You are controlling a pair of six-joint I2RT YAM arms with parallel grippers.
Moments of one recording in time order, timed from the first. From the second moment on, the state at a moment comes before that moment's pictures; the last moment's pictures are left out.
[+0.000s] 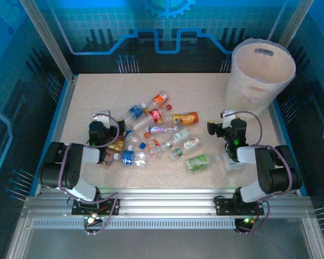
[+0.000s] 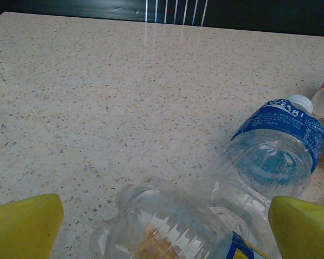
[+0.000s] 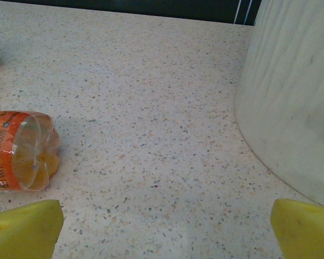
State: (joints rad) left arm -0.01 1.56 0.38 0.83 -0.01 -0.11; right arm 0.07 1.50 0.41 0.67 -0.03 -0.06
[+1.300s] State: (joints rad) left arm -0.03 1.16 0.55 0.45 0.03 -0.22; right arm 0.41 1.37 1.58 -0.79 0.54 0.00
